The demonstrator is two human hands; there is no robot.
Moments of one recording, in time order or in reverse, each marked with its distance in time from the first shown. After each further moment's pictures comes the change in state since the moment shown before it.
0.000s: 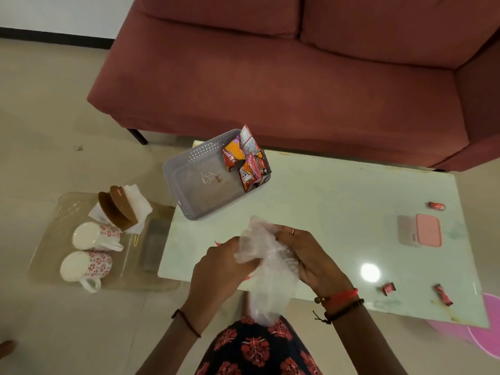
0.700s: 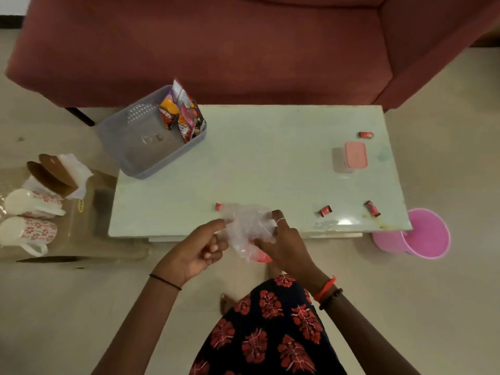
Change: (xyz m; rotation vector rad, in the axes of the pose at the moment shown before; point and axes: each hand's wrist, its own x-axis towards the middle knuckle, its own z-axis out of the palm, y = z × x) left_hand -0.088 0.037 0.130 -0.982 -0.490 -0.406; right_hand -0.137 0.115 -0.149 -0.995 0.295 -0.324
